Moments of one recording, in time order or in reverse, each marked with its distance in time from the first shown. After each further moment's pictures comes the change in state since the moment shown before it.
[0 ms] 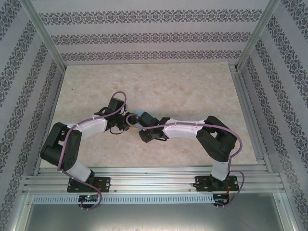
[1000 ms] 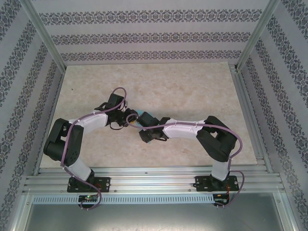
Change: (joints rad) left arm 0.035 0.065 0.085 -0.040 0.033 0.043; right arm 0.000 -0.001 0.000 -0.007 -0.001 0.000
